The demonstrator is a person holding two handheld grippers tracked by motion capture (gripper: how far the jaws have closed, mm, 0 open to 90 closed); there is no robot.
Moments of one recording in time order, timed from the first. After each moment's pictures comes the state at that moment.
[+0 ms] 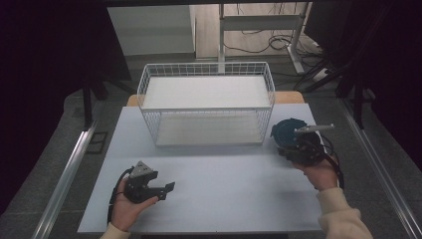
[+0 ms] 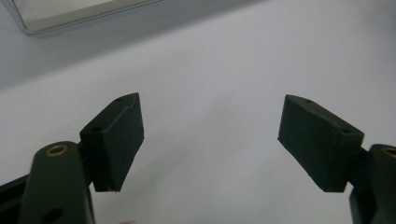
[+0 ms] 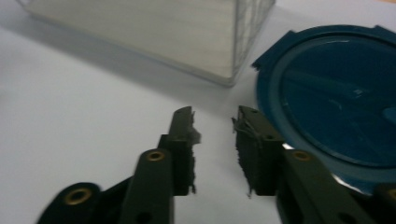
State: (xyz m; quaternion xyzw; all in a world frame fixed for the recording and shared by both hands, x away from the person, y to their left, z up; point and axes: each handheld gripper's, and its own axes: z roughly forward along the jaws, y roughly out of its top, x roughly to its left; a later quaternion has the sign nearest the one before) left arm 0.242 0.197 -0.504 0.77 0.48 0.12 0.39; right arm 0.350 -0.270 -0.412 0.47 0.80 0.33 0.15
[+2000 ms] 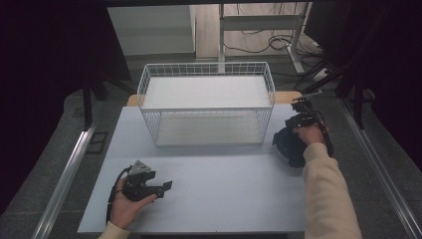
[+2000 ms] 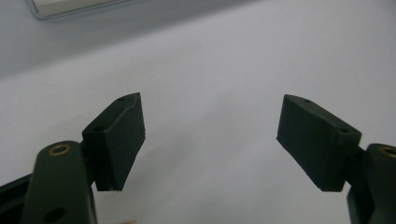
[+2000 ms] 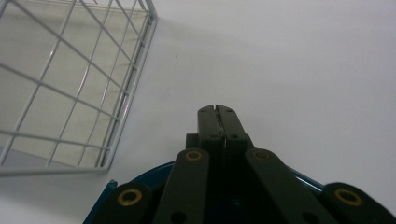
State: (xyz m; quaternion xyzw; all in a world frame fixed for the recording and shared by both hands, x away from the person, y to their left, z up) left arm 0.248 0.205 -0.510 0.77 0.50 0.12 0.39; right arm 0.492 -0.291 -0.444 0.58 0.77 0.25 0.14
